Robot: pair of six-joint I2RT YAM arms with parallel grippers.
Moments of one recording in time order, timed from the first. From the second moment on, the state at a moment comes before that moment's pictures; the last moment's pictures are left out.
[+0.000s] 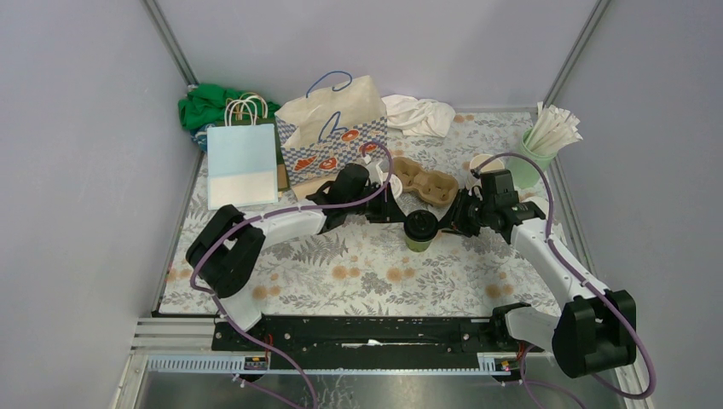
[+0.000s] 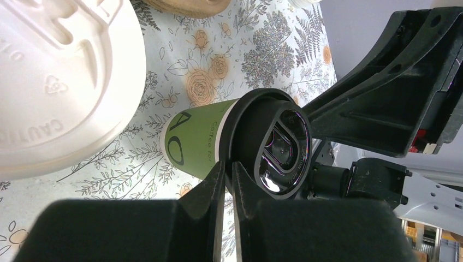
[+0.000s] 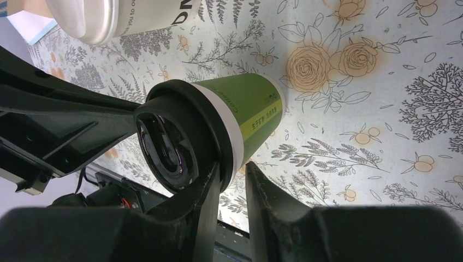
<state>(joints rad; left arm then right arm) -0.74 1.70 1.01 0.16 0.44 -0.73 0.21 1.16 0.78 -0.55 -0.38 0.60</state>
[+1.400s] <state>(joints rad) -0.75 1.59 1.08 -0.02 0.33 -0.61 0.22 1.19 0.88 -0.68 -0.36 0.56</state>
